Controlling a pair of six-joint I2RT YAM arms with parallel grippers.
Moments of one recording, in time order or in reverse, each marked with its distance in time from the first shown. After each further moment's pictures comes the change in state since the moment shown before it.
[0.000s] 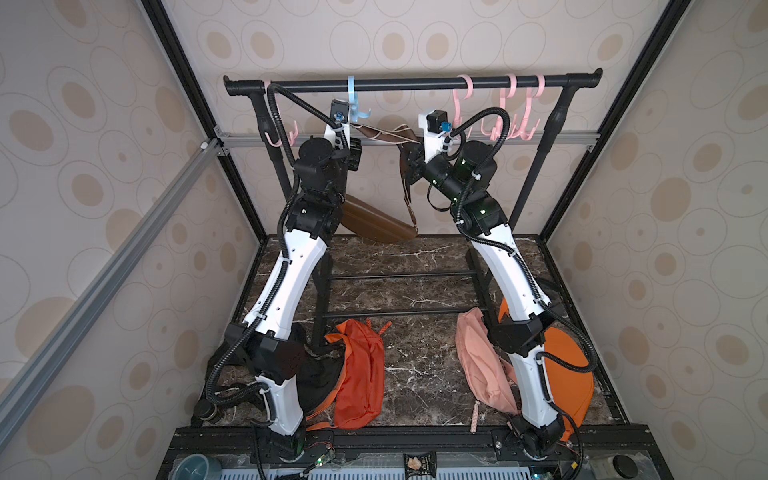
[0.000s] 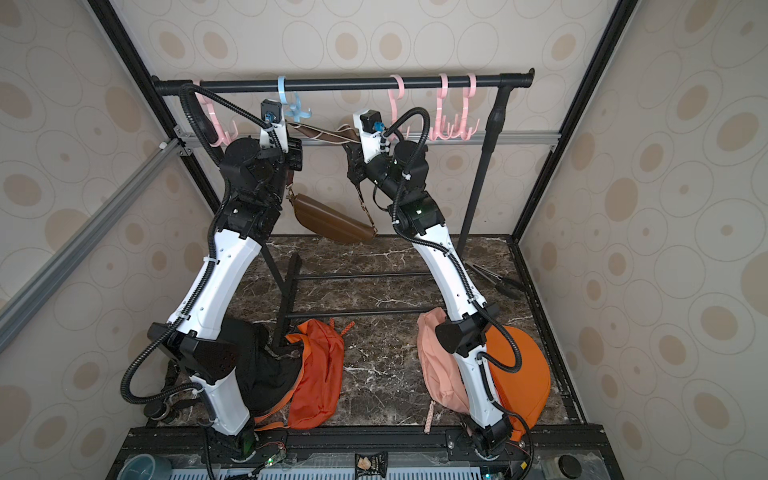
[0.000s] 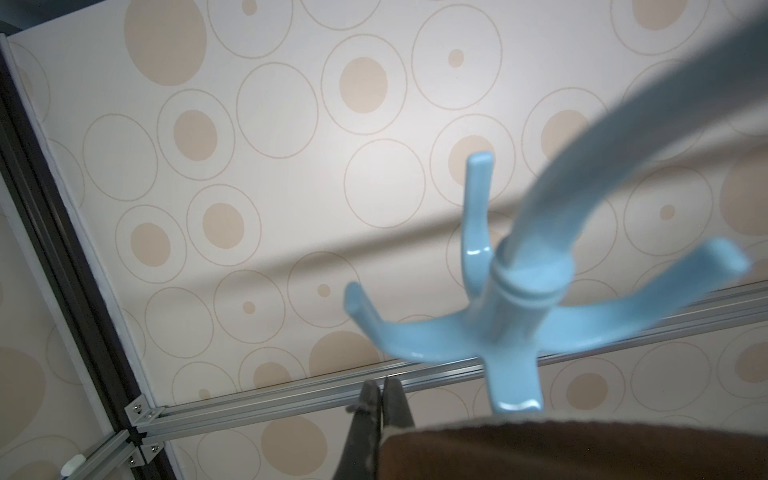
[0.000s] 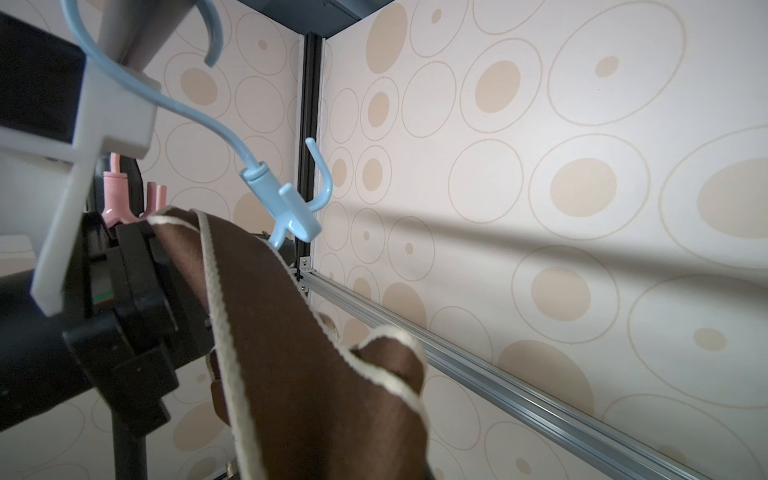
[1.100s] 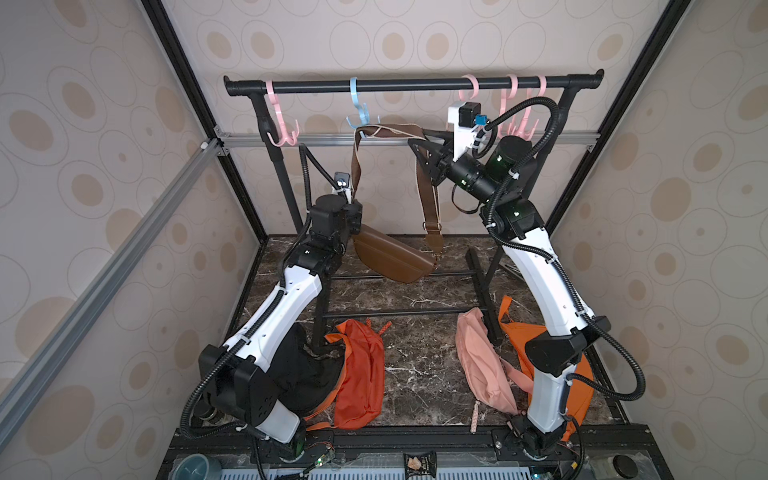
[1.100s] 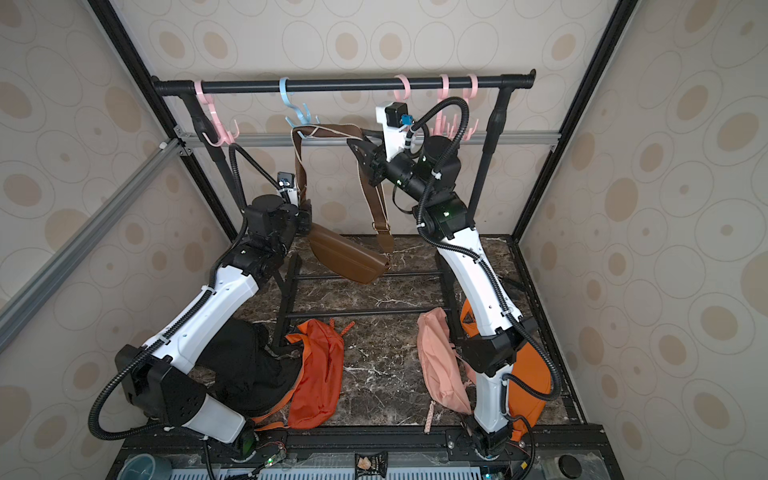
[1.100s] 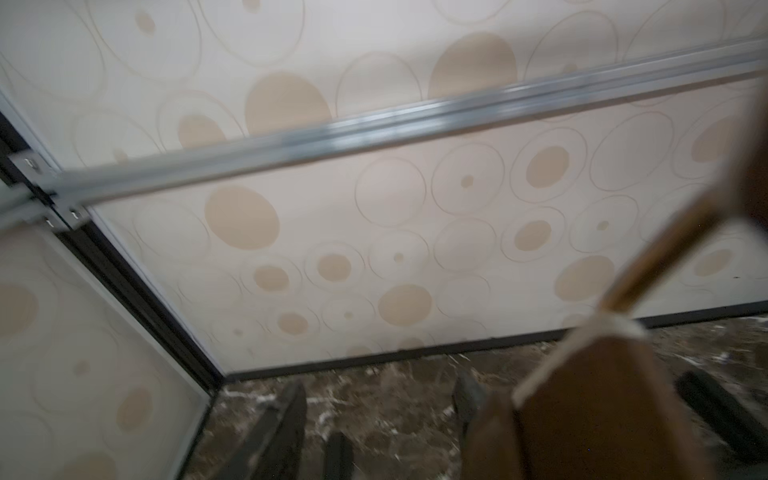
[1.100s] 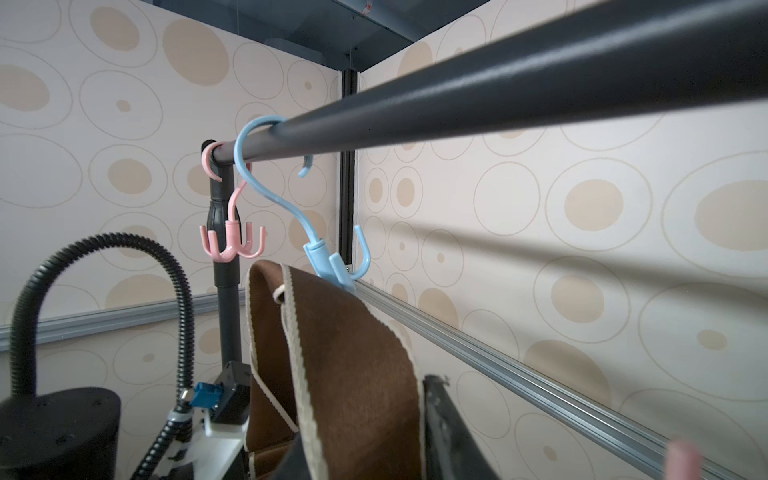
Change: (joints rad) left arm -0.043 -0.306 -0.689 -0.067 -0.039 -0.212; right arm -0.037 -0.293 -0.346 0.058 -0.151 0.116
